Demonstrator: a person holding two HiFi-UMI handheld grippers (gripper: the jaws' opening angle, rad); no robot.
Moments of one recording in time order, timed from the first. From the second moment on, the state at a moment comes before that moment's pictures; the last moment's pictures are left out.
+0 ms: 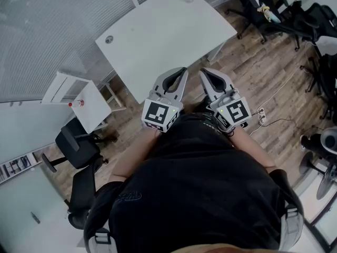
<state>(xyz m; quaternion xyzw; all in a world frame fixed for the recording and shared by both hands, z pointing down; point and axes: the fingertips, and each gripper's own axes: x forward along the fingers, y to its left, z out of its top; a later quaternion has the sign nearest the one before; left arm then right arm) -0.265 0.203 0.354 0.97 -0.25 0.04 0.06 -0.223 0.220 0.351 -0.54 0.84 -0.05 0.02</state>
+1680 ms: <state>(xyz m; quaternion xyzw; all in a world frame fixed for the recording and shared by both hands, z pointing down) 0.011 0.135 0.371 0.98 -0.19 0.06 0.08 0.029 0.169 0.376 -0.54 0.83 -0.08 0.01</state>
